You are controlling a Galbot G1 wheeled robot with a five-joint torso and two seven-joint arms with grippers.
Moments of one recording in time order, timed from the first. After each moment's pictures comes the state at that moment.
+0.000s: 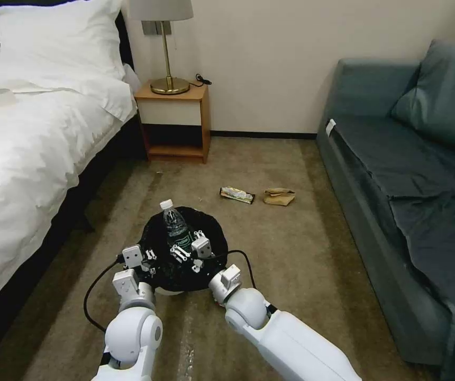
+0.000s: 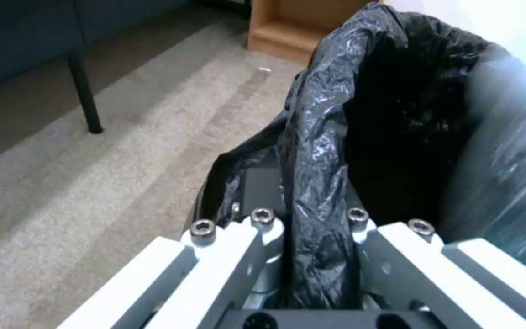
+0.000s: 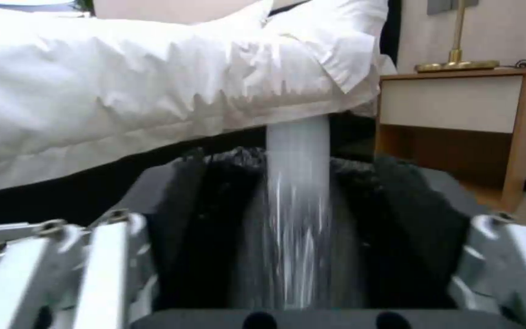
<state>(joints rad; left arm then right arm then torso) 1.37 -1.54 -0.48 -1.99 -0.22 0.33 -0.34 -0.83 1.32 -0.37 1.51 0.38 0.27 0.07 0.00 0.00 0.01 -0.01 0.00</state>
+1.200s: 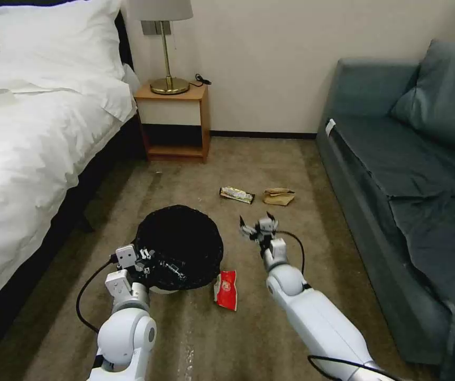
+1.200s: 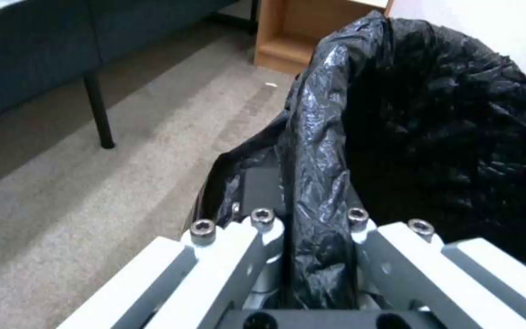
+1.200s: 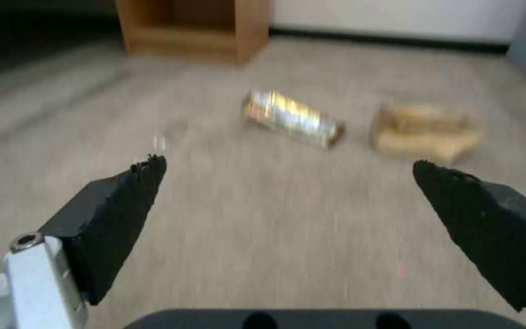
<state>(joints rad) 1.39 -1.53 -0.50 -2.03 -0.23 0.33 -0.33 -0.83 1.34 -0.05 1.10 0.36 0.17 0.18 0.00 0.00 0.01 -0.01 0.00</state>
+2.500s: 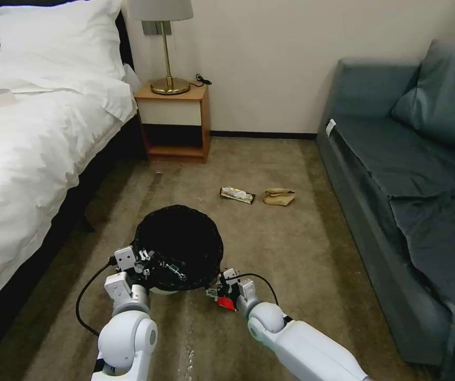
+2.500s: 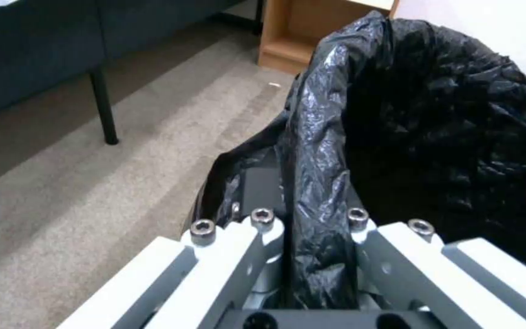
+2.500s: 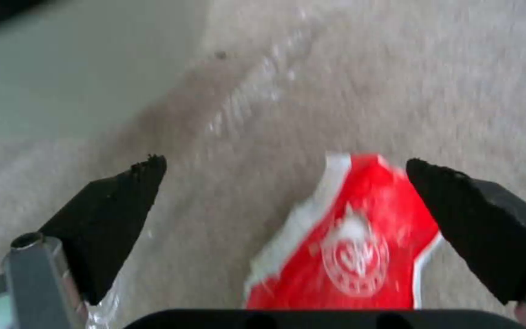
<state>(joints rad) 1.40 -1.56 -0.51 -2.04 -0.20 0.32 -0.33 -0.79 1.27 -0.42 1.17 0.62 -0.10 0.11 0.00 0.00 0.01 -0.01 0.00</state>
